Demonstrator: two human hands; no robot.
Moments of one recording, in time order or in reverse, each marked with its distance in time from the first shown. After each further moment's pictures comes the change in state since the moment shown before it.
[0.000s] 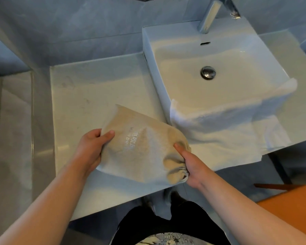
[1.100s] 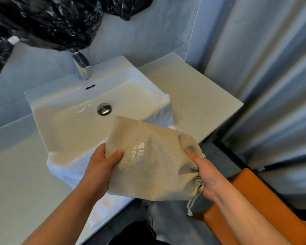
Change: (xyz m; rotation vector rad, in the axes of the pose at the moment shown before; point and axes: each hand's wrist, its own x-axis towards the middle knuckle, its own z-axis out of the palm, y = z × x) left_hand -0.093 -0.005 0.360 0.258 -0.377 0.245; right_hand -0.152 -0.128 -0.293 0.221 0.248 -0.407
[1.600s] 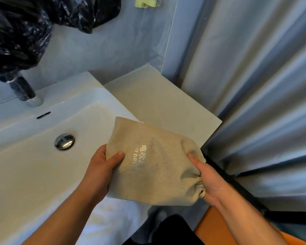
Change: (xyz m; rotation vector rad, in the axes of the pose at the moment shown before) left_hand 0.132 0.050 0.098 -0.042 -0.156 -0.004; right_hand 0.081 -0.105 -0.034 0.078 0.121 -0.021
